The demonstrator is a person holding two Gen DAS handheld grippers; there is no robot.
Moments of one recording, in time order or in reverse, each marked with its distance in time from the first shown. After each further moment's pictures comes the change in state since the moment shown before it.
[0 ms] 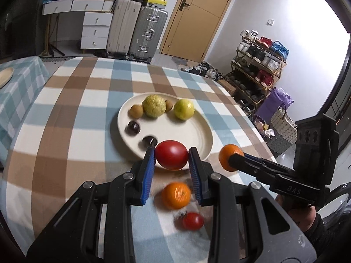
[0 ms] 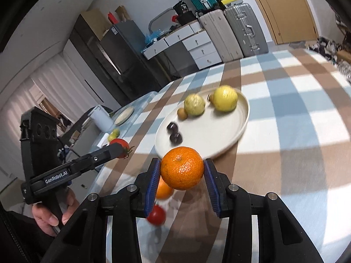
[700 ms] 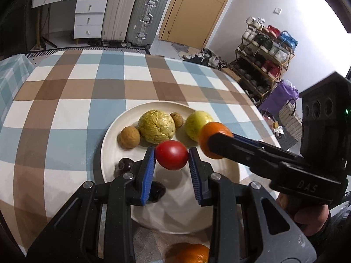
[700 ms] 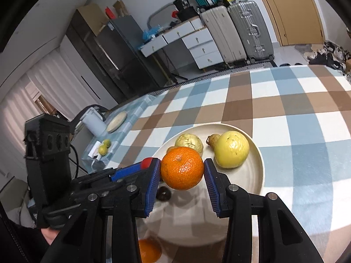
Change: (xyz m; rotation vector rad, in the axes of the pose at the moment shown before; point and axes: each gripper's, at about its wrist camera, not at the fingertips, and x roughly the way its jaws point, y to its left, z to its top) left arm 0.122 0.026 0.061 0.006 0.116 0.008; right arm 0.089 -0.022 0.087 0.011 0.060 -0.014
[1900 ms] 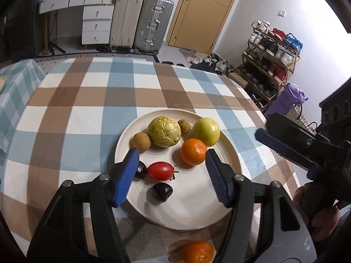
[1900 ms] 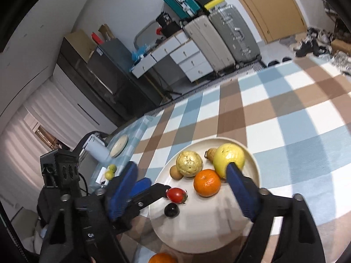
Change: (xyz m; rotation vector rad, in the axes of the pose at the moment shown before) left arm -0.029 -0.006 0.001 0.004 -0.056 0.065; right arm -0.045 0.000 0.002 0.130 -0.157 0.017
